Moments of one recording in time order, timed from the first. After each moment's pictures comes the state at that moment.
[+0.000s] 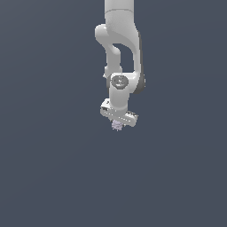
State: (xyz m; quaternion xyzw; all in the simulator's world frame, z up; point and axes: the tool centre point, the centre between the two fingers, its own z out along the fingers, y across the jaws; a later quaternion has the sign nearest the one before) arm -0.073 0.025 0.049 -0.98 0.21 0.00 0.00
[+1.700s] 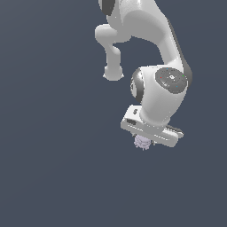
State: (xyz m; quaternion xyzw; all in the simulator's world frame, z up) arm 0.089 0.124 0.173 -0.98 0.21 0.00 0.00
